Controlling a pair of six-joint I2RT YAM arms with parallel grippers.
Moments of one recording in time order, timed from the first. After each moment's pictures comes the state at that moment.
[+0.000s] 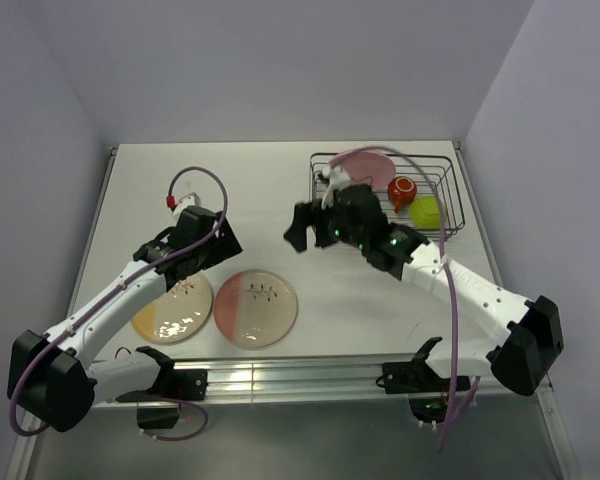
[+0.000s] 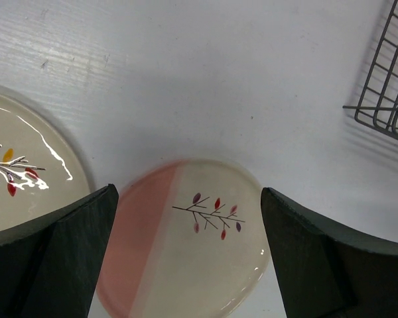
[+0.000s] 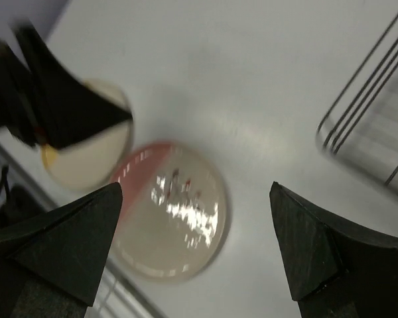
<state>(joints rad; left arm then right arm) -0.50 1.16 0.85 -0.53 -0.24 -0.81 0.67 1.27 1.16 -0.25 -0.06 0.32</state>
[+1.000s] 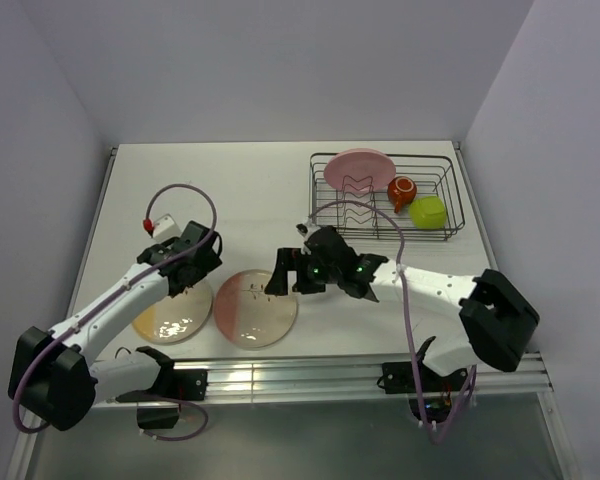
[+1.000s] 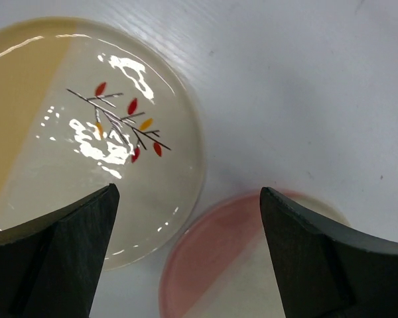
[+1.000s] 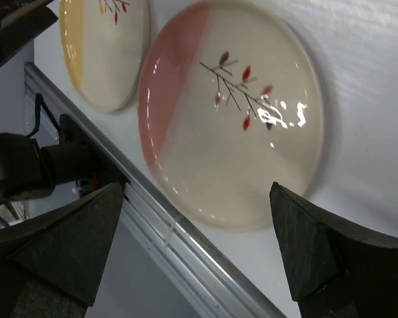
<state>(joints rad) -0.52 1.16 0.80 -0.76 -0.54 -1.07 0.86 1.36 0.74 -0.05 -0.24 0.80</state>
